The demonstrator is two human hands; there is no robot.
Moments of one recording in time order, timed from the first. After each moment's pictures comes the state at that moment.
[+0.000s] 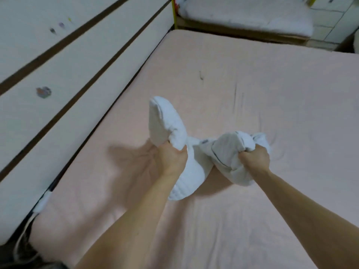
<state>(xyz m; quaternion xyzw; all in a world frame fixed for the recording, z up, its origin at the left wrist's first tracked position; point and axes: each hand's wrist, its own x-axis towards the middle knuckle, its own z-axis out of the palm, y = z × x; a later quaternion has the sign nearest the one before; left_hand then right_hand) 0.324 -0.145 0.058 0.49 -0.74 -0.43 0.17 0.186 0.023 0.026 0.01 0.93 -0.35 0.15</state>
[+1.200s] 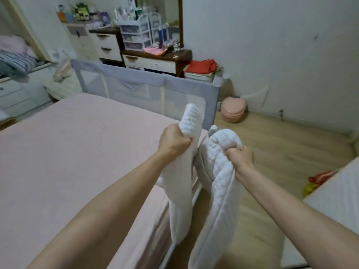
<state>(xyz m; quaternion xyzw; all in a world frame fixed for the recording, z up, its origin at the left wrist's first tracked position) 0.491 0.634 0.281 -0.34 -0.86 -0.36 -0.09 0.639 0.750 0.236 0.54 0.56 -0.55 -0.30</state>
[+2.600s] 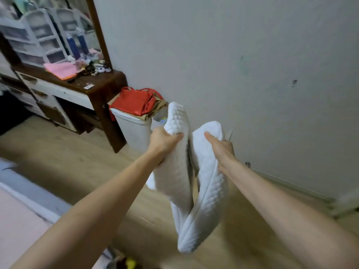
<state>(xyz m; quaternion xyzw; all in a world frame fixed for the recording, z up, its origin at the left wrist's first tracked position) 0.253 1.604 0.277 -0.26 -0.78 -0.52 -0.24 0.390 1.705 0.270 0.55 0.54 -0.58 -0.26</state>
